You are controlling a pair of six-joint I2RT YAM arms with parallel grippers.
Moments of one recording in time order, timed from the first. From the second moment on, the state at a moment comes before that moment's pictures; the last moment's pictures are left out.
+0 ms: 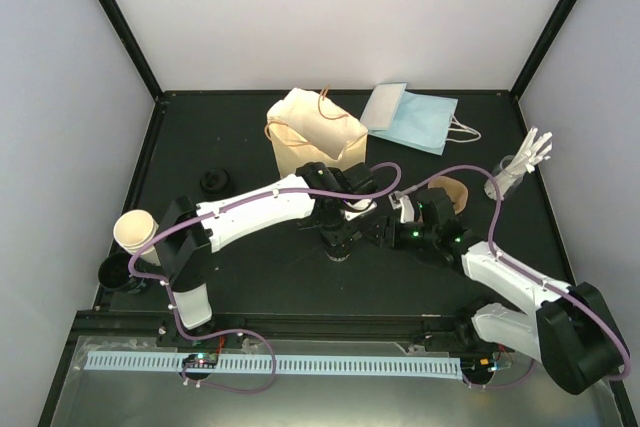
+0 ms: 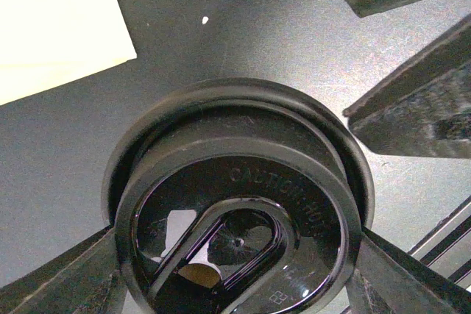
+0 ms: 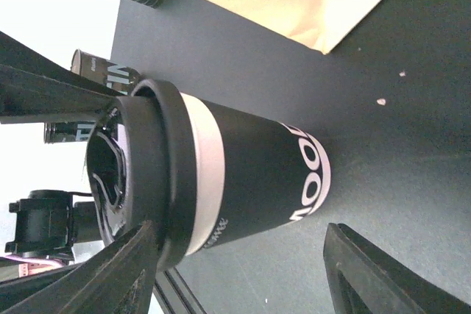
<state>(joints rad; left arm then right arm) -1.01 1.80 1.54 -1.13 -0.02 -0.08 0.49 1.08 0.42 -0.04 -0.64 0.67</state>
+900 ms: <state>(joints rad) -1.00 1.79 1.51 -1.10 -0.01 -0.06 0.45 1.30 0.45 0.11 -0.78 0.72</state>
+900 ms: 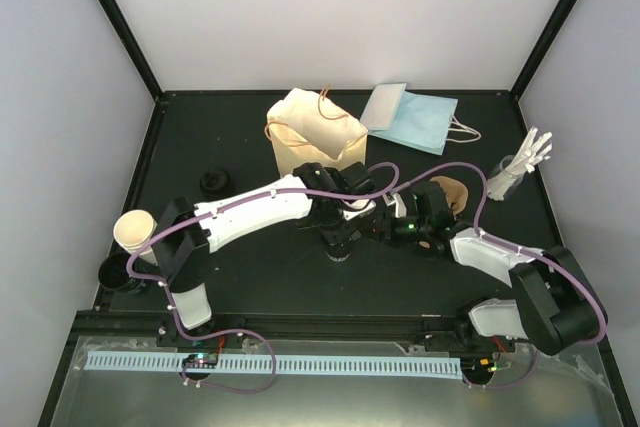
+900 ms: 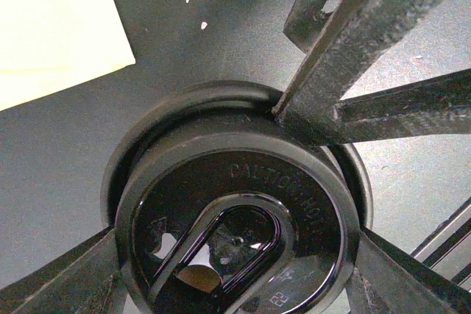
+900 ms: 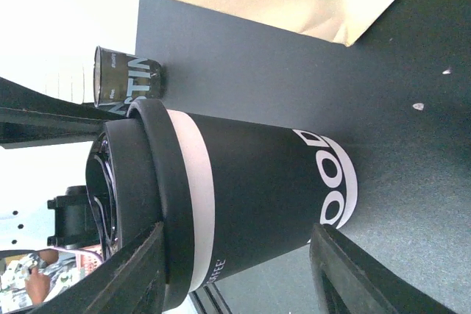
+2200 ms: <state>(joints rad) -1.00 1.77 1.48 -1.04 0.02 0.00 0.39 1.13 0.40 0.13 -0.72 0.76</state>
